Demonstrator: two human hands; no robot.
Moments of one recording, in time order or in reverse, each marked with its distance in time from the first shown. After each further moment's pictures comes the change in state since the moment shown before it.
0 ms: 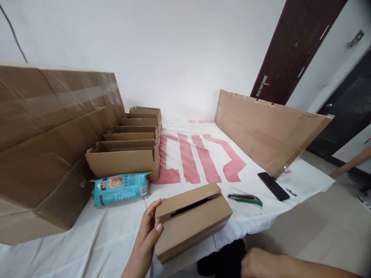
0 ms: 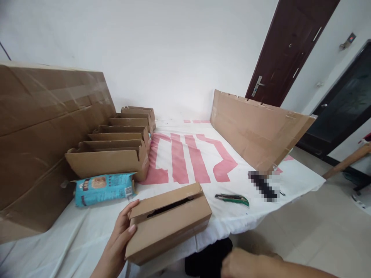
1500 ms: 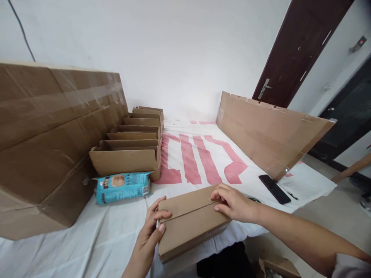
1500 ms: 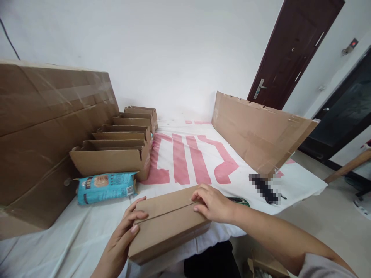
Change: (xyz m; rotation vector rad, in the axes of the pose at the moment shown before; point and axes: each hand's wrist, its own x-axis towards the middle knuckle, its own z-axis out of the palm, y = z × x) left_hand 0.005 -0.006 -0.011 0.176 -0.121 0.184; right_hand 0.113 -0.018 -0.153 0.200 0.288 0.177
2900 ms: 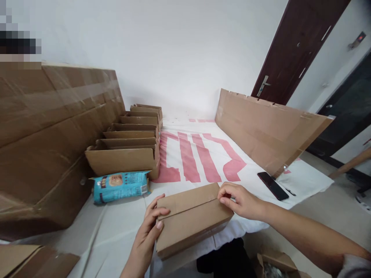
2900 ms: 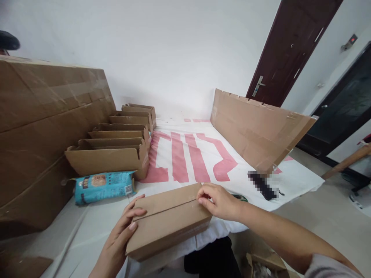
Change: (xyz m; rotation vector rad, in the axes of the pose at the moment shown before) left_hand 0.002 0.000 0.000 0.034 0.009 -0.001; right_hand -0.015 0.003 -0.013 0.050 0.088 -0.088
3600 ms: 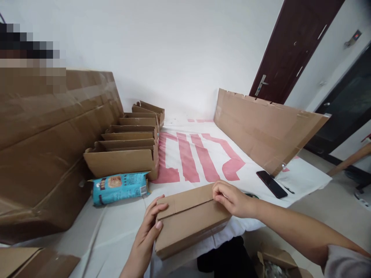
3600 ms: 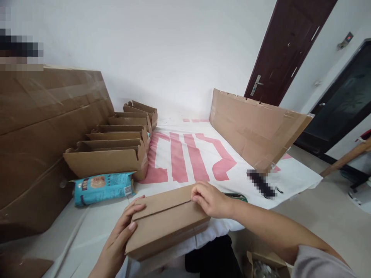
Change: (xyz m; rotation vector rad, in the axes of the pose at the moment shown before) left_hand 0.000 0.002 0.000 0.037 -0.007 0.007; right_hand 0.011 0.000 0.012 0.027 0.050 -0.154
